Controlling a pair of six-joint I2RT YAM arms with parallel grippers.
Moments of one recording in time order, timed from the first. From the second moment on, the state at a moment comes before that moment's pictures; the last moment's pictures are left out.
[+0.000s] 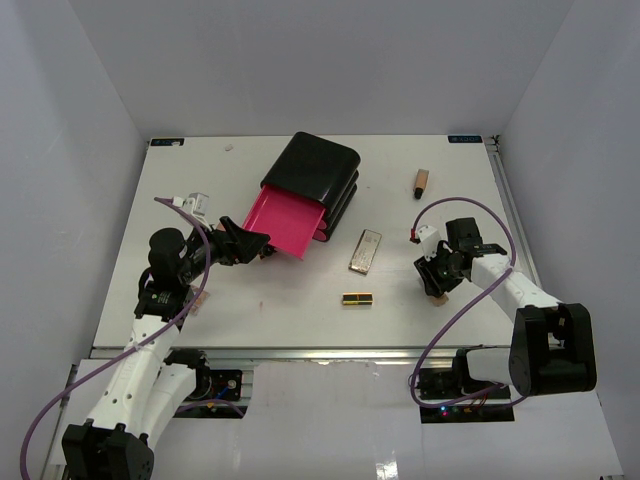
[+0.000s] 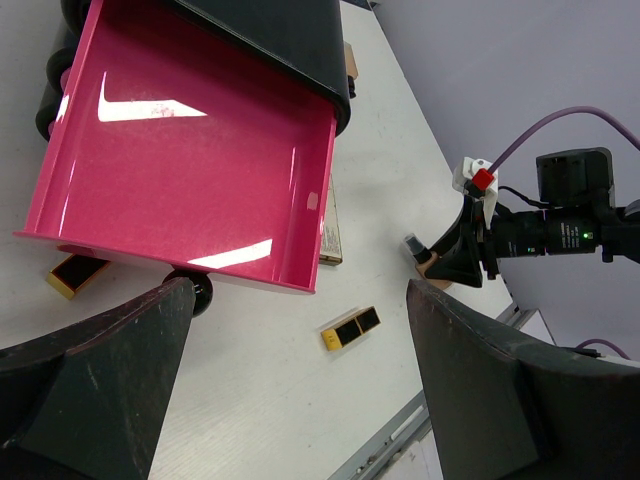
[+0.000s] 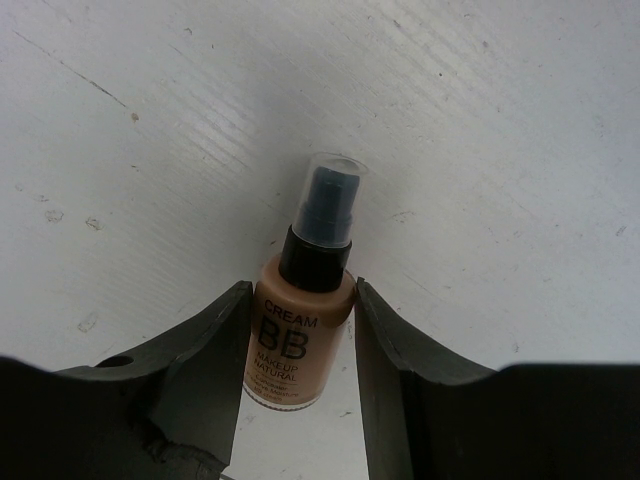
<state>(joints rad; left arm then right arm) -0.13 0.74 0.57 0.00 0.53 -0.57 0.13 1.28 0.67 -0.58 -0.22 -0.53</state>
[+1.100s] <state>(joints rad) -0.13 0.74 0.57 0.00 0.53 -0.57 0.14 1.29 0.67 -0.57 -0.21 -0.53</state>
